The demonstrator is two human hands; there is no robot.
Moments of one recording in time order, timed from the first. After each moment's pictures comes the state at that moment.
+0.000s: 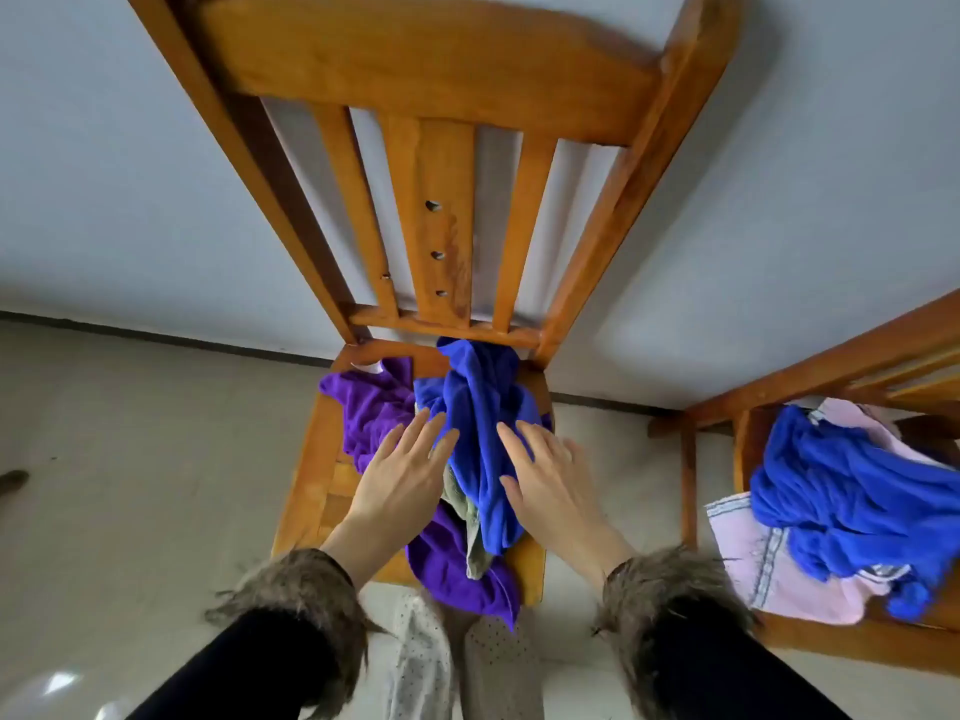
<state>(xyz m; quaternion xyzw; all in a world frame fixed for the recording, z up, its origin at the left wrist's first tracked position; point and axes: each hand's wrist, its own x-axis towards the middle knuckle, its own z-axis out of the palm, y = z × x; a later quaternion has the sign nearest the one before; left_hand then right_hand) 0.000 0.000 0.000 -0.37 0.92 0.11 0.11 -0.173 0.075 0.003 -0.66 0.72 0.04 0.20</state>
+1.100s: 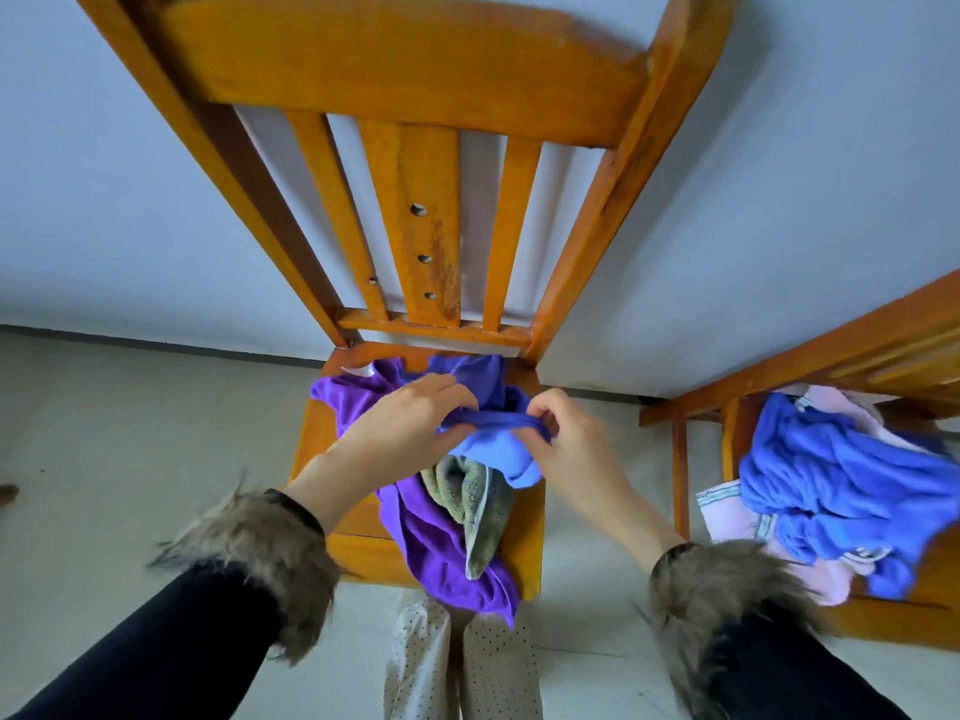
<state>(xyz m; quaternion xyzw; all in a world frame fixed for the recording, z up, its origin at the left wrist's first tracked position) -0.033 -0.058 0.060 -0.28 0.91 0.31 -0.04 -0.199 0.052 0.041 -0.49 0.76 -0.29 0.31</state>
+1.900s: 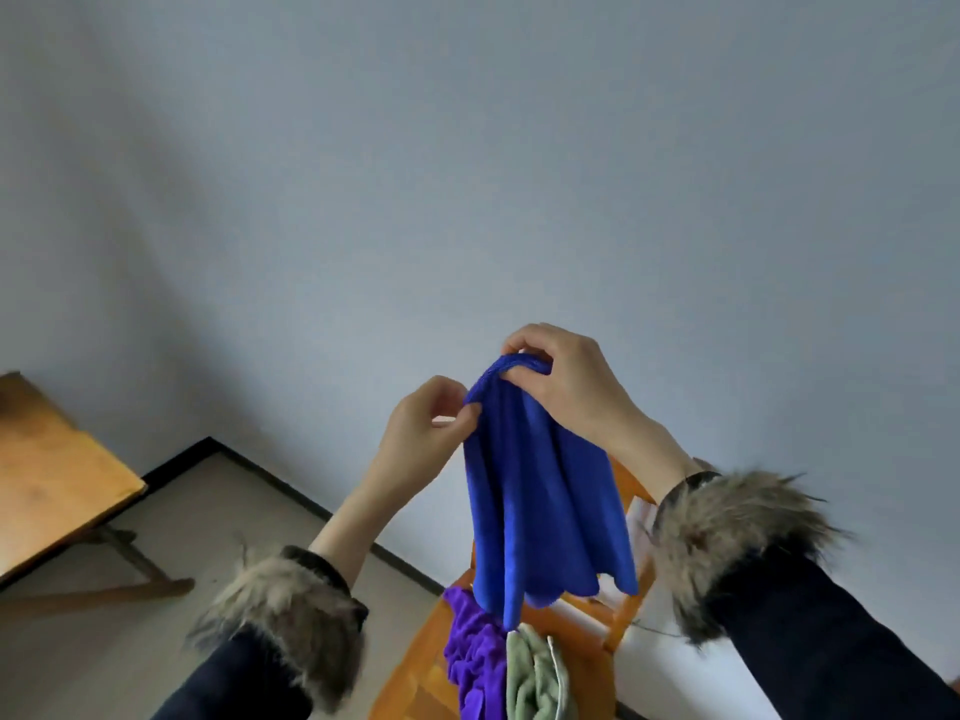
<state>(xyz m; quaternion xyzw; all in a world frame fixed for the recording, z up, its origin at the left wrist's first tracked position) 0.083 -0.002 0.429 -0.49 0.64 0.34 -0.49 -0.085 -0.024 0.479 -0.78 0.46 -0.39 0.16</state>
